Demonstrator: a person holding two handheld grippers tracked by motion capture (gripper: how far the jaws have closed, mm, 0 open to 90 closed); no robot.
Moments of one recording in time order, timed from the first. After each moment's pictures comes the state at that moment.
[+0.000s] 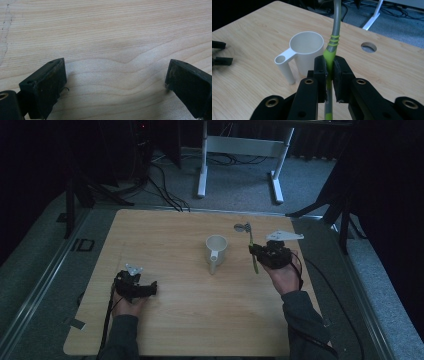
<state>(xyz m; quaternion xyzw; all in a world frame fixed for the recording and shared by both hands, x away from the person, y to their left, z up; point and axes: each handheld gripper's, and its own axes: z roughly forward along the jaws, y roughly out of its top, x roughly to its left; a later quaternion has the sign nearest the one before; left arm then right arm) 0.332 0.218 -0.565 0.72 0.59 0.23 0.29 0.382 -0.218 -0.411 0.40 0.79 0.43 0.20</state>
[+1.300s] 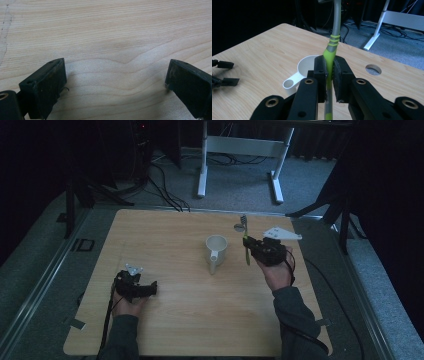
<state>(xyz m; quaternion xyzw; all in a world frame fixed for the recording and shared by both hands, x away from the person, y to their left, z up) 0.332 0.218 -0.565 0.72 0.59 0.23 0.29 0.383 -0.202 -0.404 0.37 0.75 0.49 0.23</state>
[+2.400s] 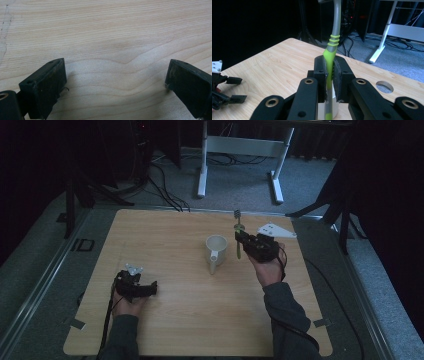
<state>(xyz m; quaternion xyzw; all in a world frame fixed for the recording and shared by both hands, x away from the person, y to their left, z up) 0.333 0.218 -0.565 0.72 0.59 0.23 0.29 0.387 -0.182 -0.399 0.36 0.73 0.54 0.23</state>
